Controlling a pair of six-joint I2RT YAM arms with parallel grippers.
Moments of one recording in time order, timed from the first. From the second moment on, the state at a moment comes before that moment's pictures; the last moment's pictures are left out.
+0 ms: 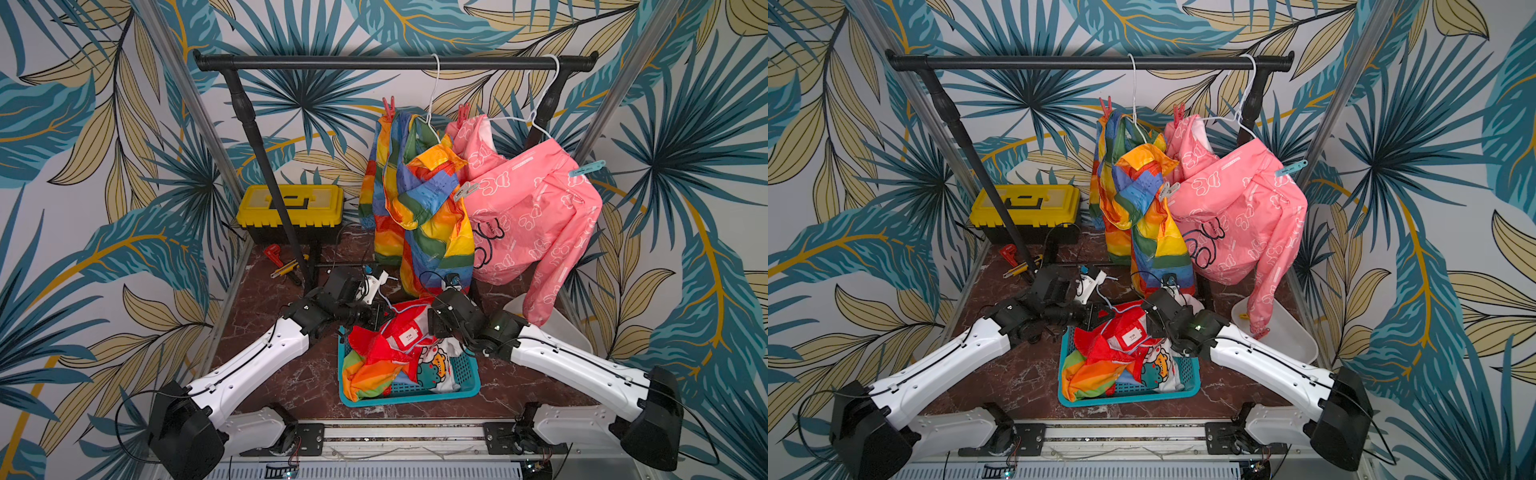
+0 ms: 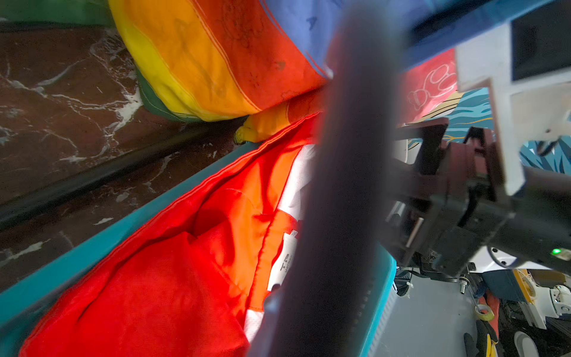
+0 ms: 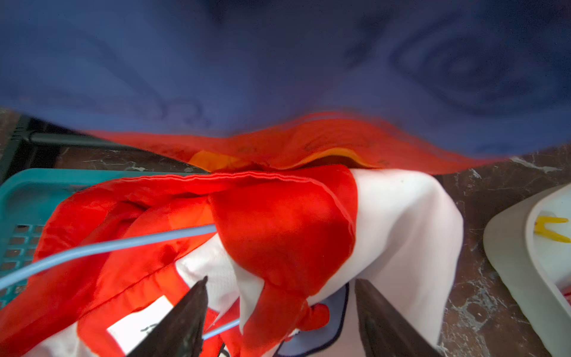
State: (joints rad) left arm -0.62 1.21 0.99 -0.47 0.44 -0.44; right arm 0.86 1.27 1.01 -0.68 0.47 0.64
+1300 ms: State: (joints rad) left arm -0.62 1.02 0.93 -0.51 0.48 -0.36; right arm 0.64 1.25 1.06 -0.67 0.42 0.62
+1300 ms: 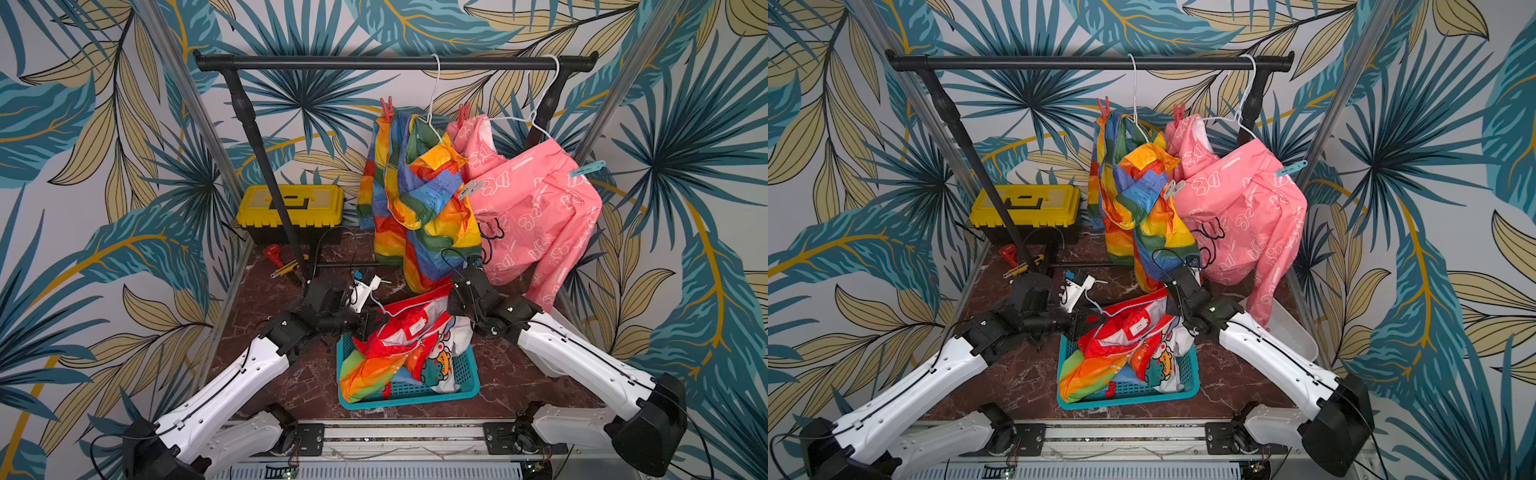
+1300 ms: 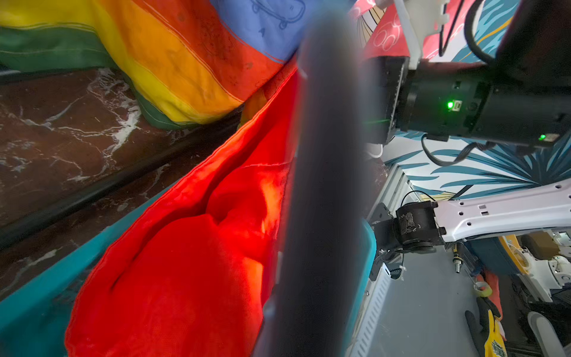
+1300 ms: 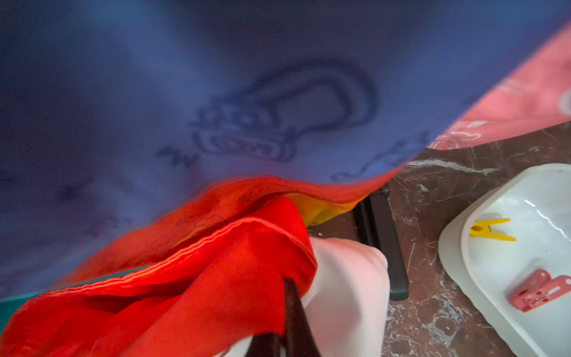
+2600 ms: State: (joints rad) left arm -0.74 0.94 0.93 -0.54 0.46 -0.27; right arm 0.45 1.29 1.17 -0.72 0.10 0.59
